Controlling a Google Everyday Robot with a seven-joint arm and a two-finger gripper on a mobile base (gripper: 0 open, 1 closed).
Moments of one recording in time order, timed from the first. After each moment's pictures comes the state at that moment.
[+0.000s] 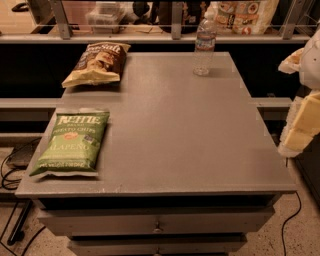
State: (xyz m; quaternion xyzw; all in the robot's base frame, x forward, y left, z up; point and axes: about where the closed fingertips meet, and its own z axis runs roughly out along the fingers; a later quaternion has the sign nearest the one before) arm 0.438 -0.217 0.976 -0.60 0.78 -0.03 0.16
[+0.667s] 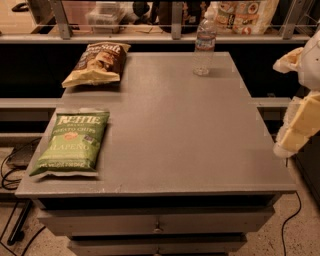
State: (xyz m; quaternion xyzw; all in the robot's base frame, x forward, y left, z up) arm 0.437 -0.204 0.978 -0.61 0.77 -0.01 0.19
